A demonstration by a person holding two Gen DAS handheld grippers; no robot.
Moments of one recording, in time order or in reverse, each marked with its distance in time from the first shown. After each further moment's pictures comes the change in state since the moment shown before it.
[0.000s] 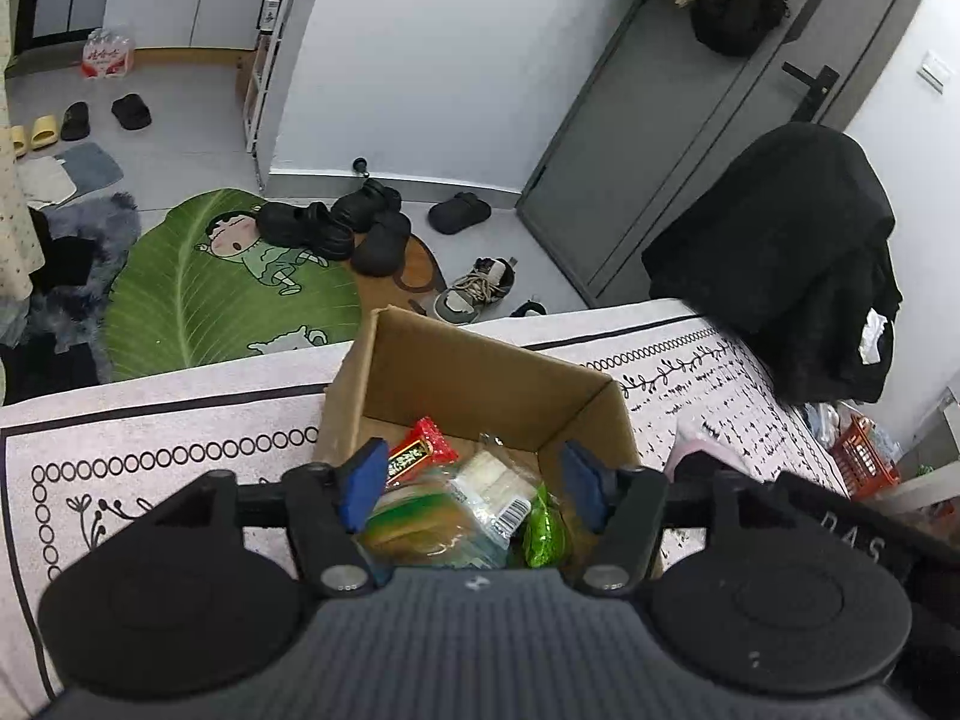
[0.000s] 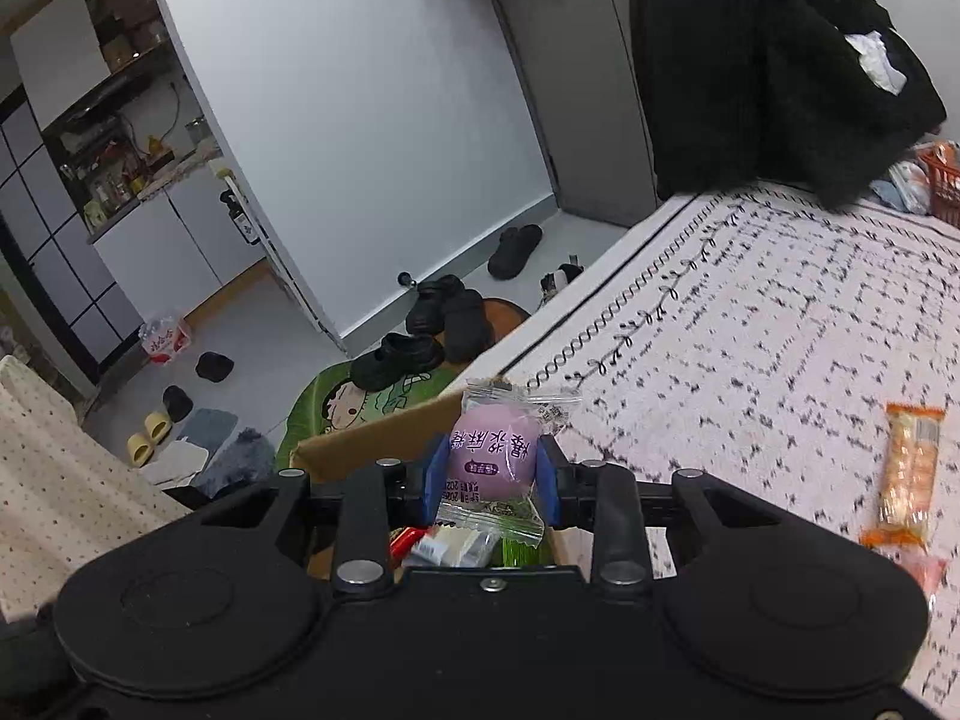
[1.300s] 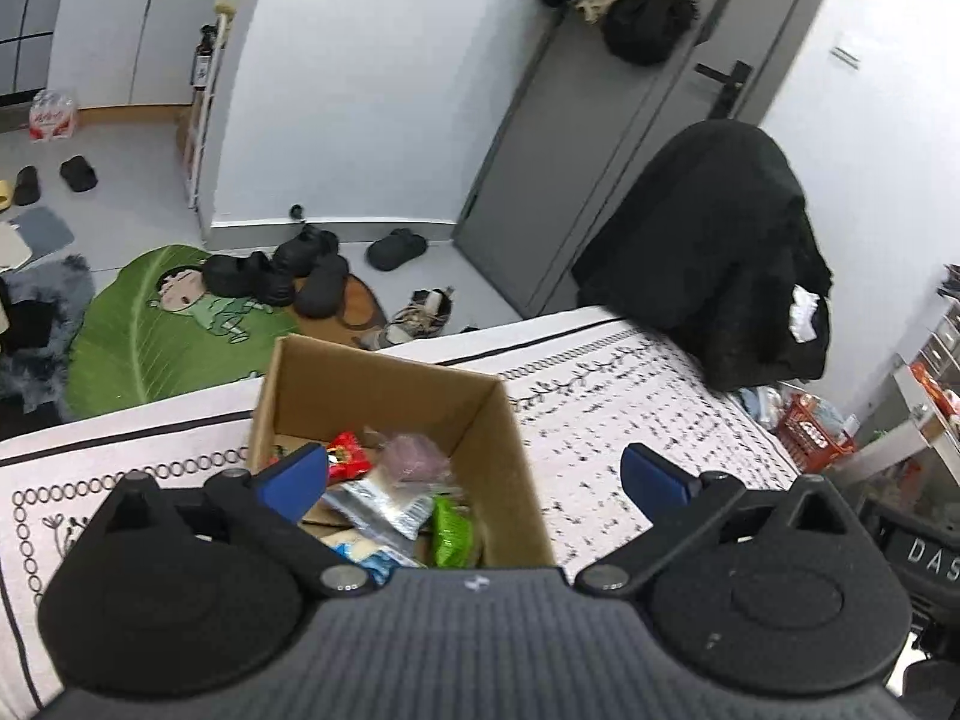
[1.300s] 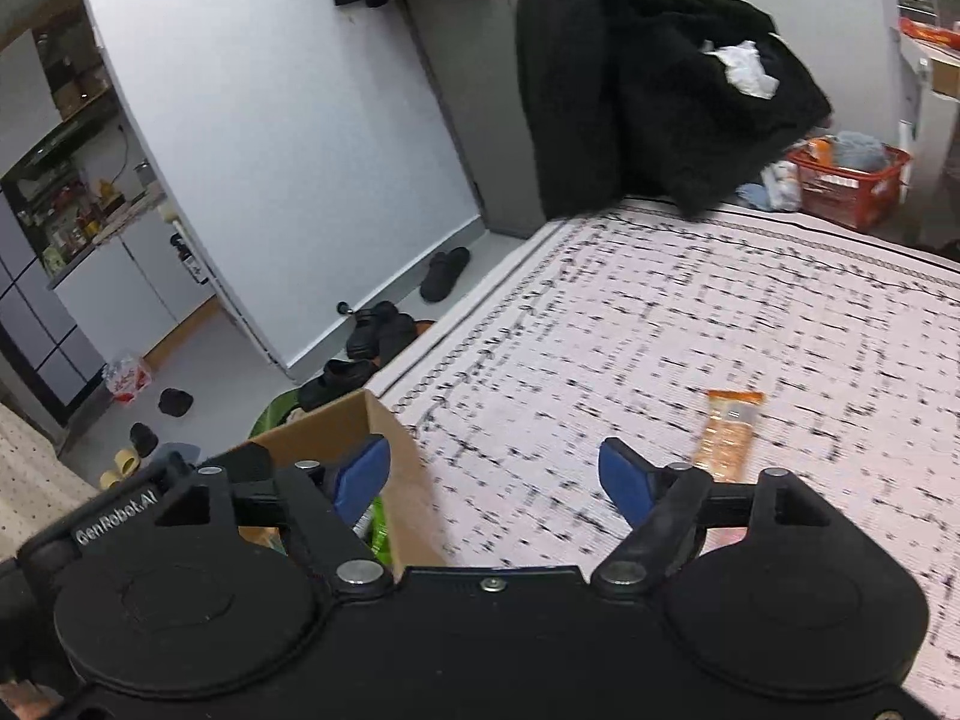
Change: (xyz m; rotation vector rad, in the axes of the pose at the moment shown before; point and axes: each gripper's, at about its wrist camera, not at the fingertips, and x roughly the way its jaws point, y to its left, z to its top) left arm -0.035 -0.046 -0.016 0.116 -0.070 -0.098; right arm -0.094 -0.087 -0.010 0.088 -0.034 -0.109
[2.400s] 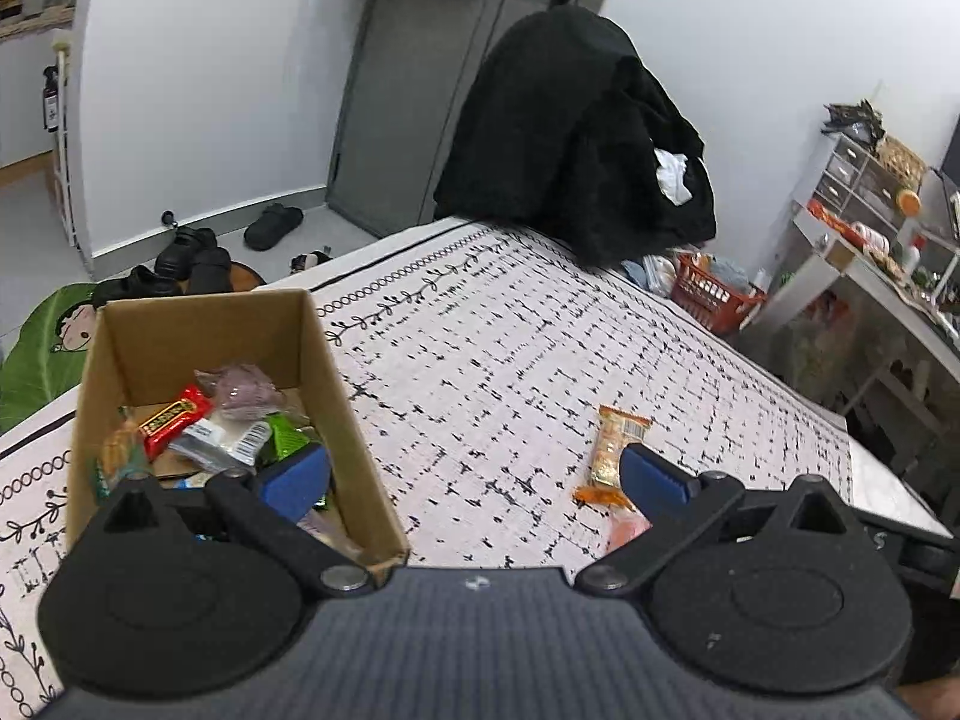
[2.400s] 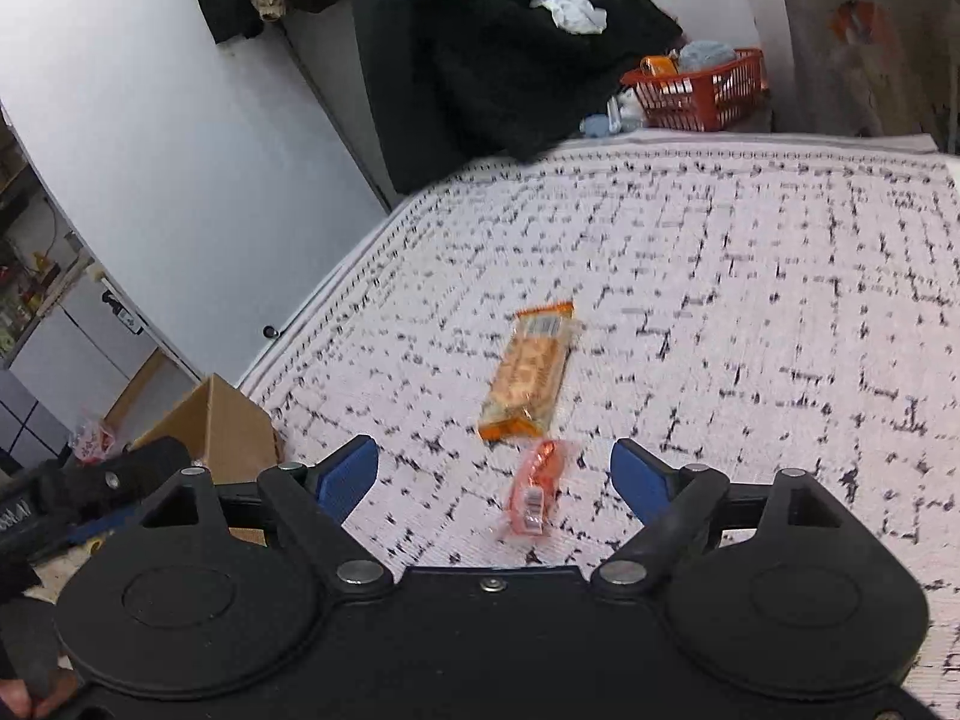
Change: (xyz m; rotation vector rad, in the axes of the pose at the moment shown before) left arm 0.002 -0.076 -0.053 0.270 0.105 -0.152; right arm 0.001 -0.113 -0.061 0.170 0.012 -0.082
